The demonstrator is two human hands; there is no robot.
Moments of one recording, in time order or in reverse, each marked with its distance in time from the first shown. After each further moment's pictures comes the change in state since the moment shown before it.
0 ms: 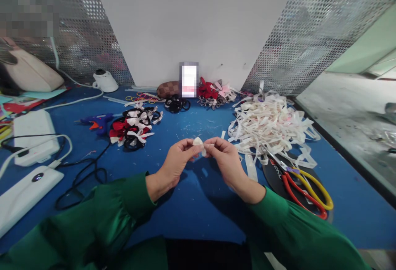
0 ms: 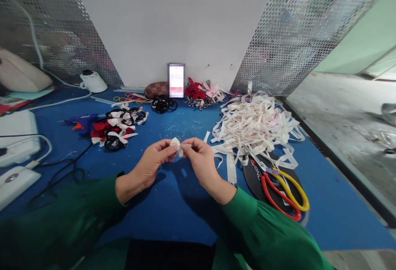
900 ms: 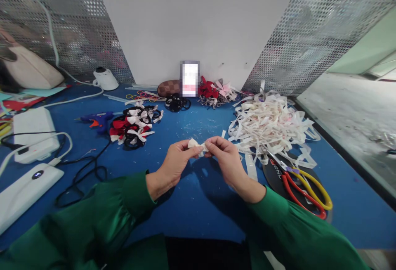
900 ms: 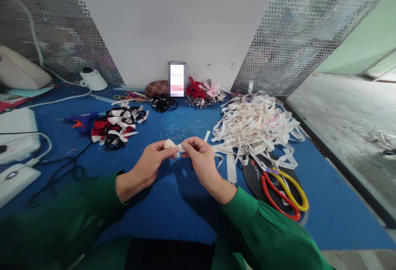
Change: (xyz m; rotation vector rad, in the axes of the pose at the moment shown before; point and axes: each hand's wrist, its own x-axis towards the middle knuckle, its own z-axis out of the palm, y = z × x) left_hand -0.001 -0.002 -0.001 -0.008 -0.005 0.066; right_hand 0.000 0.000 -0.001 0.025 -0.017 0.003
